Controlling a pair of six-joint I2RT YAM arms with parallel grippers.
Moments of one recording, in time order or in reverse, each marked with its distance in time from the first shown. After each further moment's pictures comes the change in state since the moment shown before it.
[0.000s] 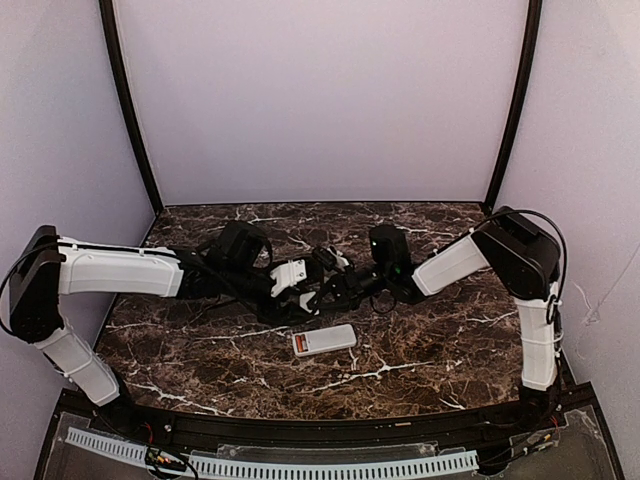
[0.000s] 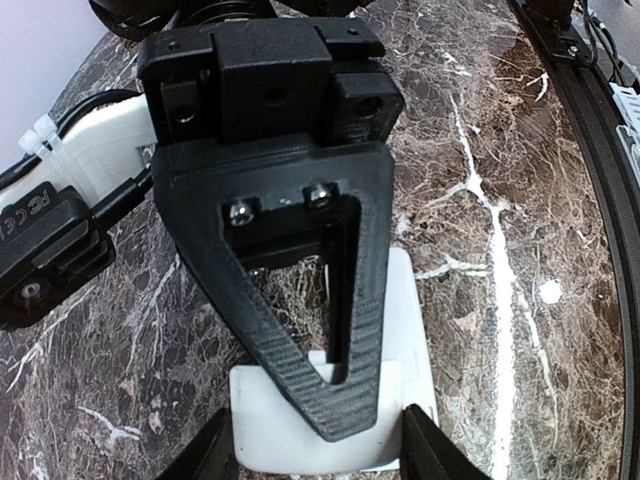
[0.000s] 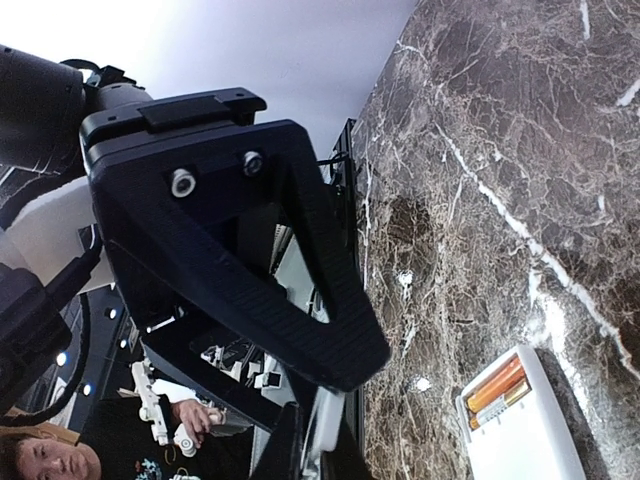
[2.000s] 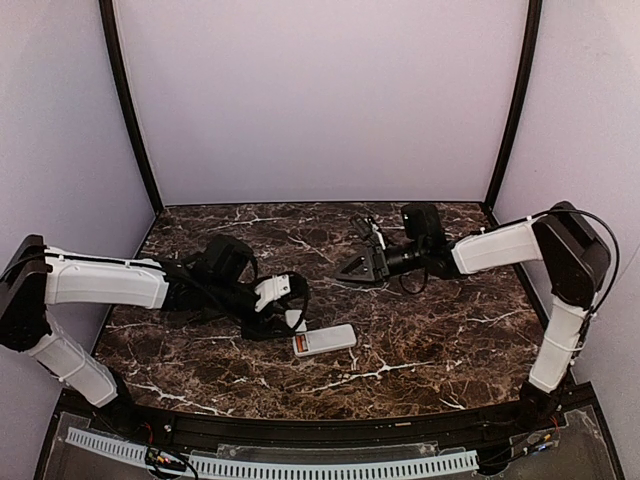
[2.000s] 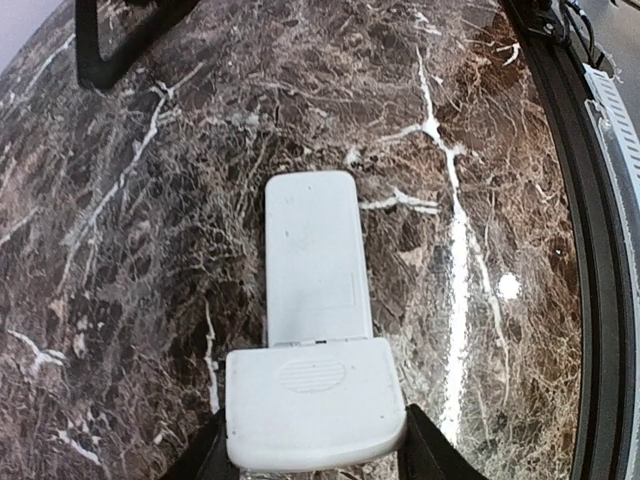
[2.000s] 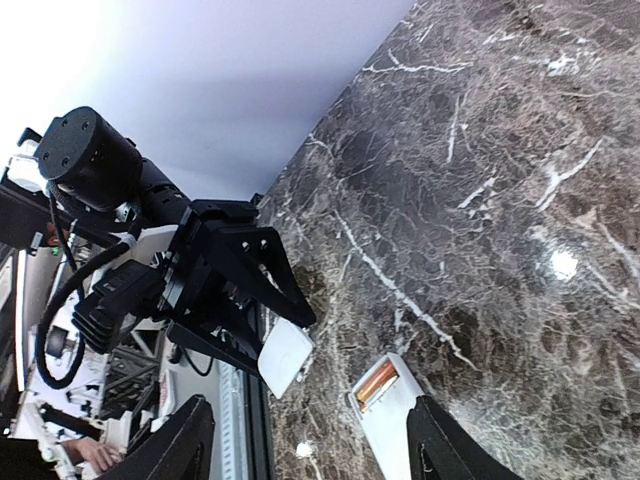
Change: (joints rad) left arm 0.016 -0.099 -0.137 -0.029 0.036 -0.070; right arm -0.141 -0.263 -0.081 -0.360 0.215 -0.391
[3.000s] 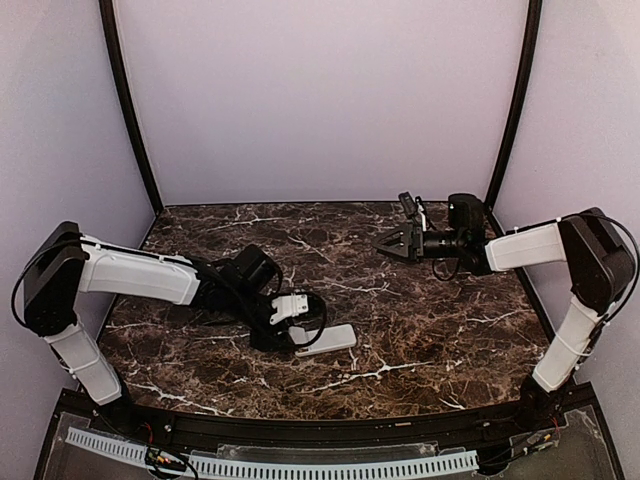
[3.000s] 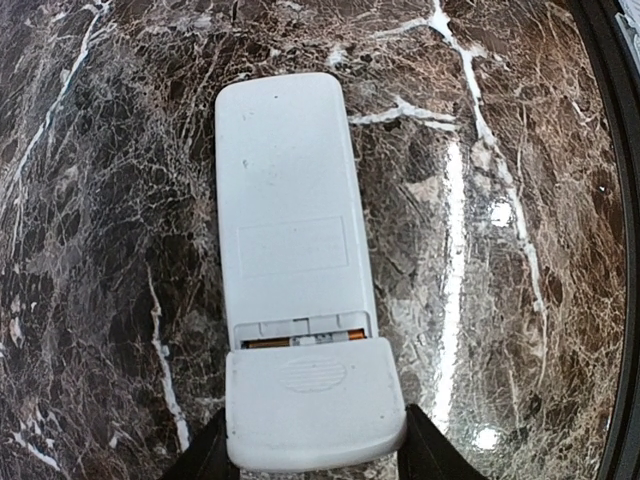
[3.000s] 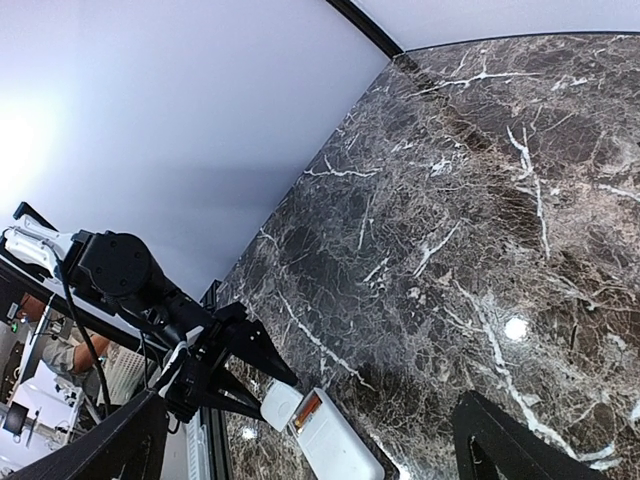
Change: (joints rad) left arm -0.051 0.182 0.116 -0.166 -0.091 0.064; right arm -0.216 -0.132 -0.139 0.154 0.049 0.037
